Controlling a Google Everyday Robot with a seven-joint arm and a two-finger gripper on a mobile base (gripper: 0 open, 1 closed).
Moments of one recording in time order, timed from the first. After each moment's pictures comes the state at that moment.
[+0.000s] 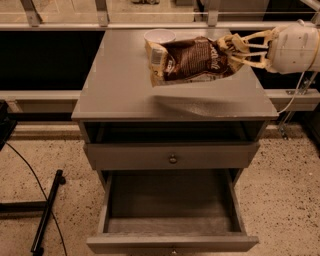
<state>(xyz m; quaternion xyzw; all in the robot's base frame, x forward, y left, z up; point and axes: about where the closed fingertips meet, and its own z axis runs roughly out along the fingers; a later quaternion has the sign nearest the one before) 0.601 -0.171 1.008 -0.70 0.27 0.02 0.67</state>
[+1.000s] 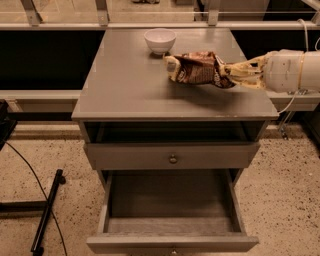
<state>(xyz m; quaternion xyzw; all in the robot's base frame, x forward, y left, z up) 0.633 -0.205 0.929 -0.74 0.33 -0.10 0.57</state>
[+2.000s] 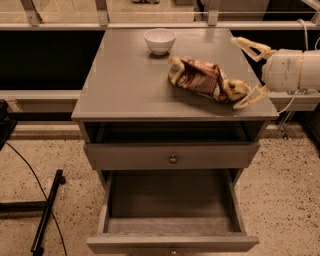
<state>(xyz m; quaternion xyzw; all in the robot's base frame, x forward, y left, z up) 0.629 -0.198 0.928 -0.75 0.33 -0.08 0.57</state>
